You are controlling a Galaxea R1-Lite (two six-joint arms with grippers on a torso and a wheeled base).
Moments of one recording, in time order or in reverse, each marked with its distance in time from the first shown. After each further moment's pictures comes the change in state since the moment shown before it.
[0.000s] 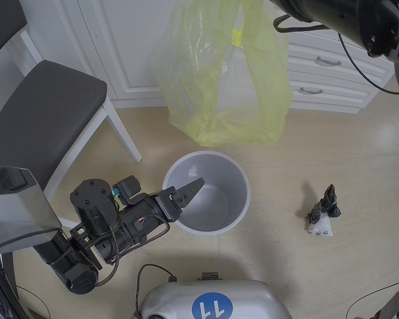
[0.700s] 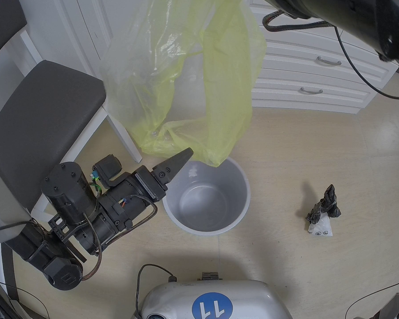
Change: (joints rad) left arm 0.011 -0.137 -0.003 0.000 0.000 -0.083; right arm 0.092 -0.001 0.001 0.000 -0.043 -0.010
